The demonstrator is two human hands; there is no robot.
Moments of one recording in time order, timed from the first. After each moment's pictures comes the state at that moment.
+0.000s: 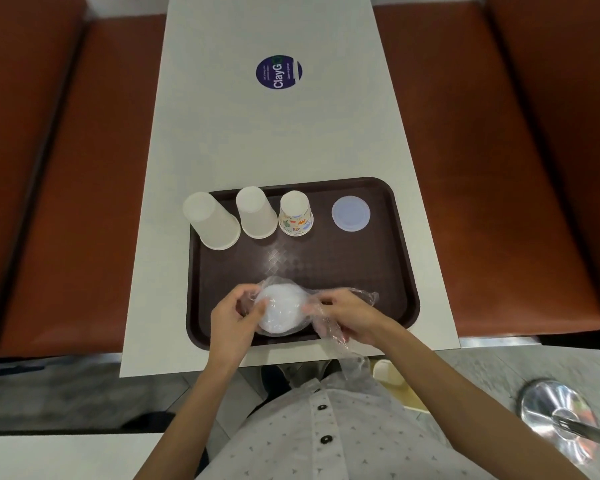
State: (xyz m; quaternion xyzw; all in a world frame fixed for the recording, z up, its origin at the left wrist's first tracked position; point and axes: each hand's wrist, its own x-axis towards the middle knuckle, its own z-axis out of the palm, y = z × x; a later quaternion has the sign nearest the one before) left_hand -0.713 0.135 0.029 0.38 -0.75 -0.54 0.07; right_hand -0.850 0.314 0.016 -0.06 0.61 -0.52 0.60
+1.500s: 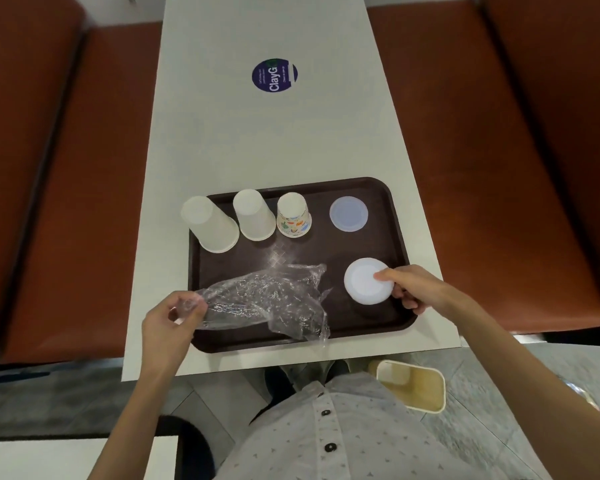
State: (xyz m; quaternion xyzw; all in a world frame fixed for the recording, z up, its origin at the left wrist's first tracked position) left_hand -0.674 0.067 0.053 0.40 -0.76 -0.49 0.11; right_hand -0.933 0.388 0.049 0.04 0.78 -0.36 0.51
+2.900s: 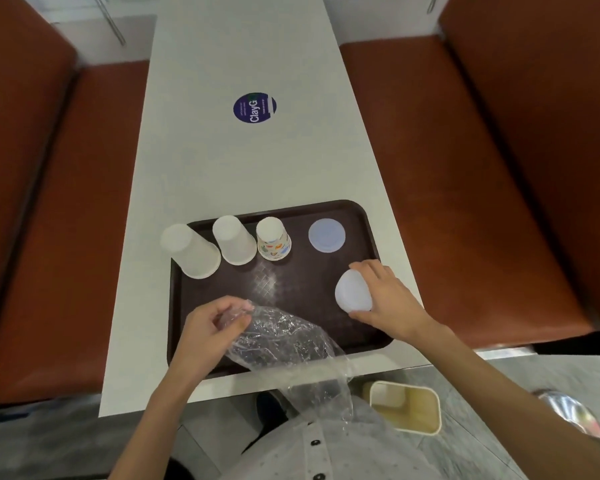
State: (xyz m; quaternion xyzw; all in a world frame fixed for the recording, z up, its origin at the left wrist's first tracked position) left_hand -0.733 0.117 0.081 0.25 -0.79 -0.56 0.00; right_hand -0.915 0.387 0.050 -0.31 0.91 -0.17 0.21
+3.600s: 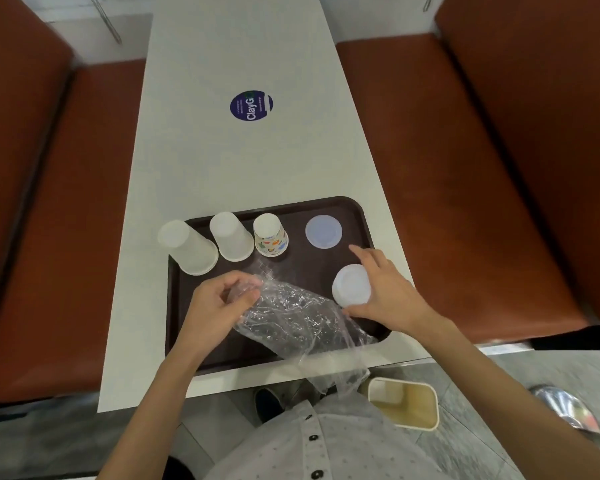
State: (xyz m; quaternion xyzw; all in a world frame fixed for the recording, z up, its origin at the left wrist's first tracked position) left_hand -0.762 0.125 0.102 0.23 -0.77 -0.59 0.00; right_hand -0.913 0.384 0.080 -0.28 0.90 -0.21 0.24
